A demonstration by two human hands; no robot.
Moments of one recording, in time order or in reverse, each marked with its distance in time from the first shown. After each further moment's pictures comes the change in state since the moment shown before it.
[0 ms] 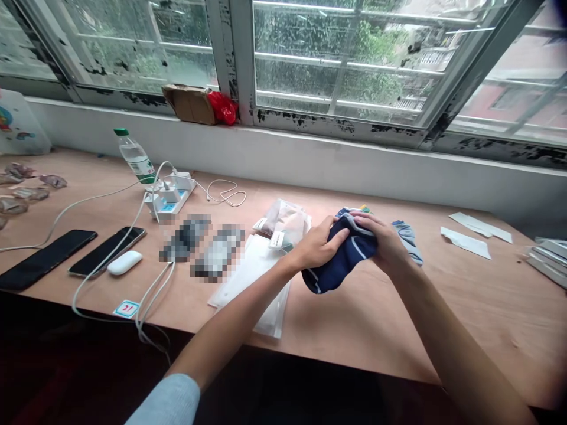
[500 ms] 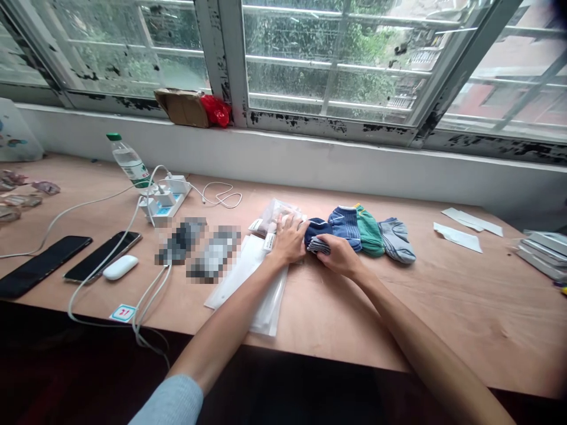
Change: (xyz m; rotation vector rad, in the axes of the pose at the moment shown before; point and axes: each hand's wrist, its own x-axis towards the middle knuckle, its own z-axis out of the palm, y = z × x) left_hand -0.001 -0.082 -0.001 0.914 0.091 0.025; right_hand 0.000 0.066 0.032 -0.844 -0.284 -0.523
